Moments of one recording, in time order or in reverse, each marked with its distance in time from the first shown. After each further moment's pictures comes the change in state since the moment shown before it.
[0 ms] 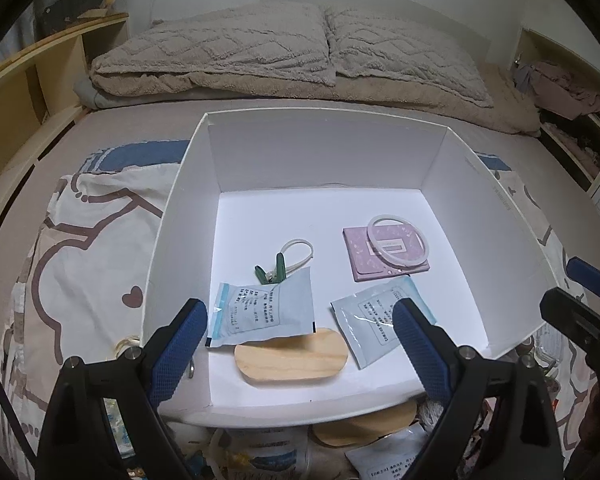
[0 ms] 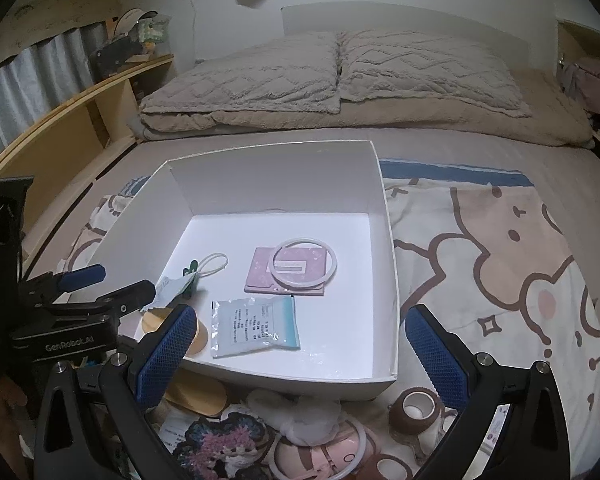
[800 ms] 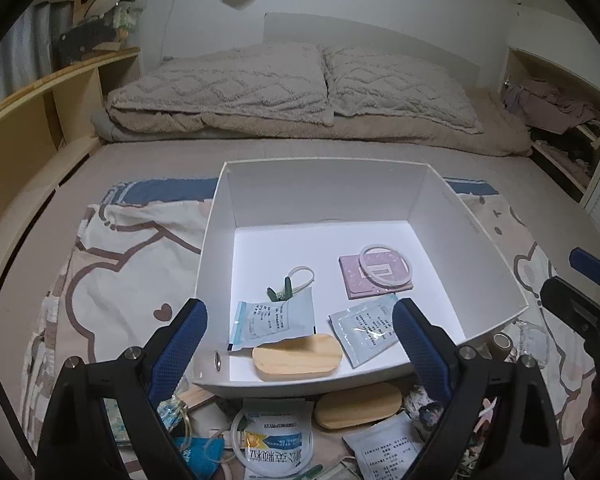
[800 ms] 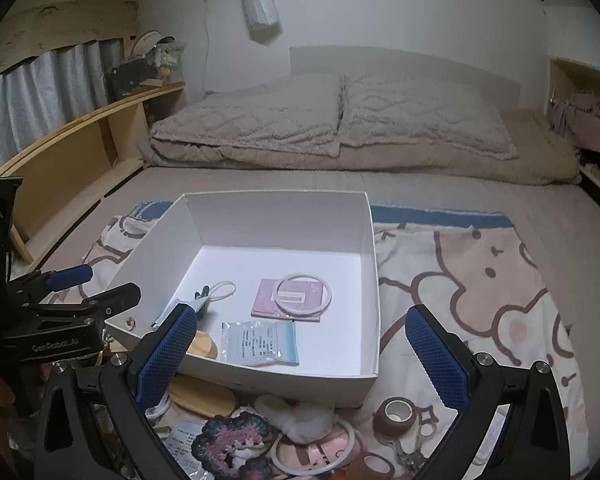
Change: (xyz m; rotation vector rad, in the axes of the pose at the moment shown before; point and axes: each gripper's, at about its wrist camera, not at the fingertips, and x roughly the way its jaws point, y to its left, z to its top) left arm -0.062 -0.002 -0.004 0.012 -0.129 0.015; right arm -0.054 0.014 0.001 -0.062 -0.144 -0.036
